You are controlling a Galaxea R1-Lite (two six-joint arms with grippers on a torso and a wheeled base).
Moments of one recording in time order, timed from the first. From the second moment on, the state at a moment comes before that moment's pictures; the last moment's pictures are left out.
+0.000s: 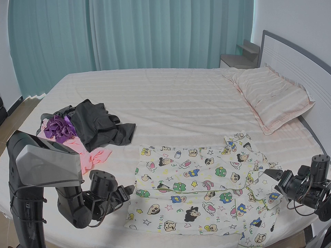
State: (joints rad) left arm -0.45 2.30 -0.42 -1.16 0.21 -0.80; right arm 0.14 1.63 -0.02 -1.09 0.07 0.86
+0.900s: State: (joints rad) left arm -0.64 2.09 -0.14 -1.20 0.14 -1.06; right arm 0.10 1.61 -0.02 -0.99 0.04 0.76
